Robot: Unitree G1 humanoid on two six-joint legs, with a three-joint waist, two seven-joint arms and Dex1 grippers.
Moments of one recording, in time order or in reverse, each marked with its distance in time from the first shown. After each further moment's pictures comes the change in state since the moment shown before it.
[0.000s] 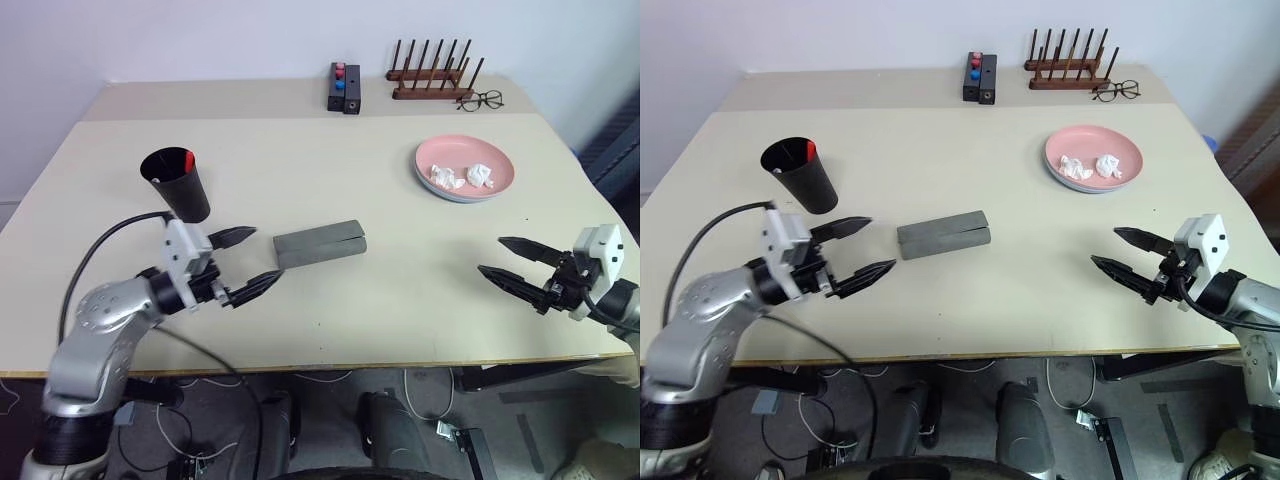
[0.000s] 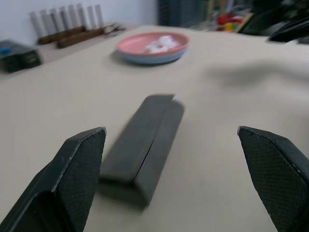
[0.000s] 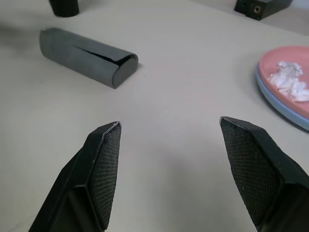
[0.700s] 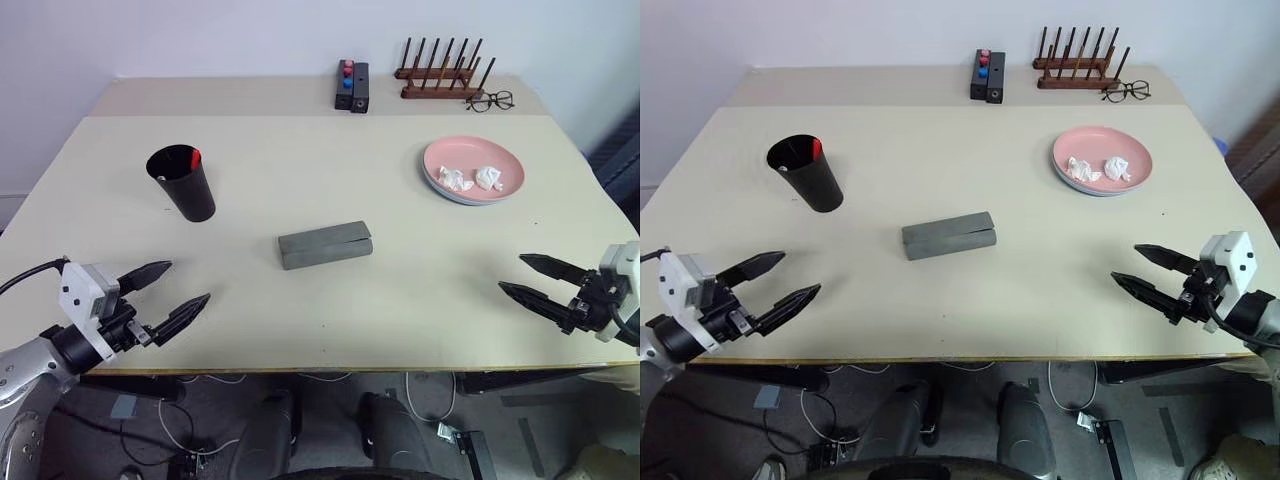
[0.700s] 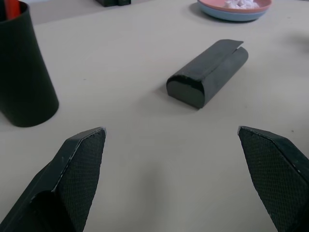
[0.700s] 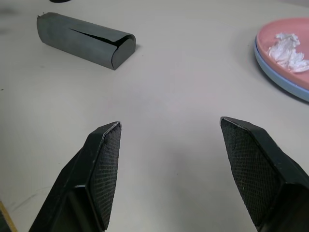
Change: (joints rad) left arm 0.329 0.059 0.296 -0.067 -0.142 0.033 0.012; right arm 0.113 -0.017 -0.083 -0.019 0.018 0.036 0.038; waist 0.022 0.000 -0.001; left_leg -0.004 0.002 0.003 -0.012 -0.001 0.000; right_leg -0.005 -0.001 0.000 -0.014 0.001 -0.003
